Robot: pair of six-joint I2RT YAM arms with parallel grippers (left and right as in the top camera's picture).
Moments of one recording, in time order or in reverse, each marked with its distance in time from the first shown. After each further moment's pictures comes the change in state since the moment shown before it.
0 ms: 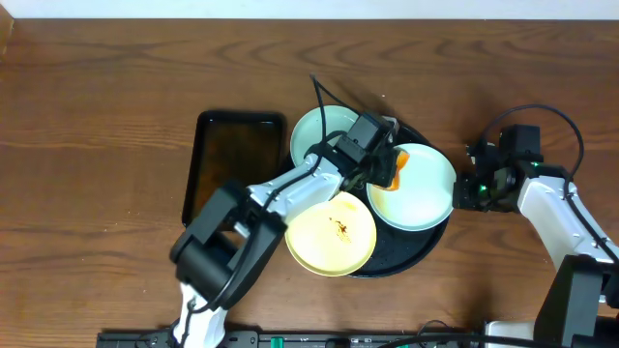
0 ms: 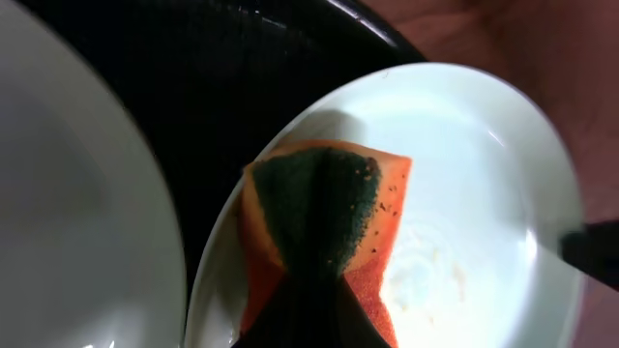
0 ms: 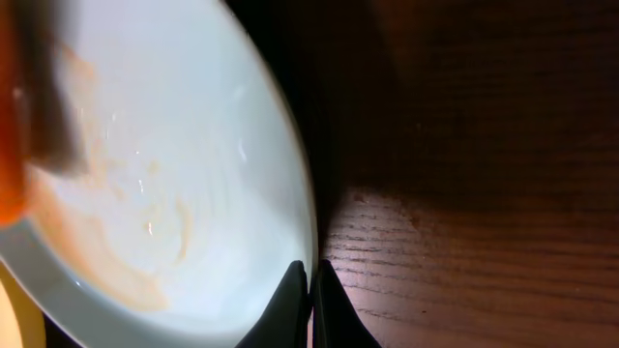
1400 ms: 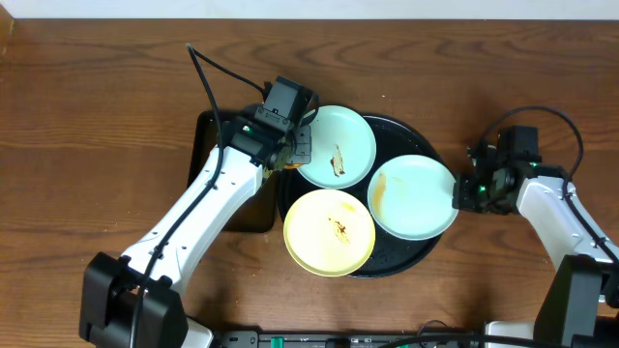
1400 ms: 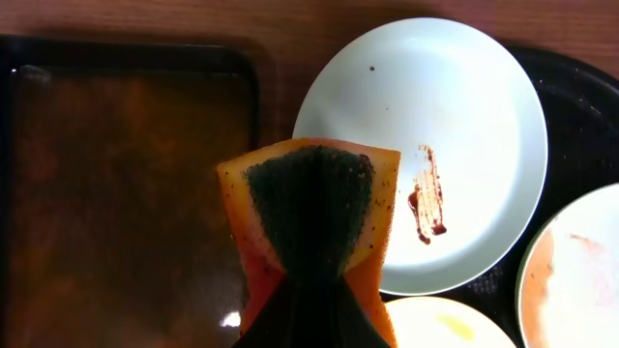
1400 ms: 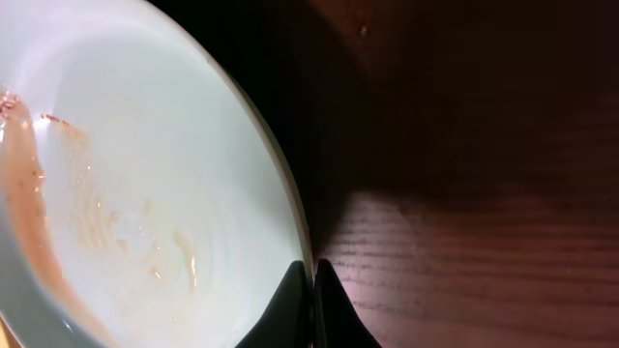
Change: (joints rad) left arm 0.244 -0.393 0.007 -0.570 -0.366 0.042; right arm 0.006 0.000 -0.002 -0.004 0.031 0.047
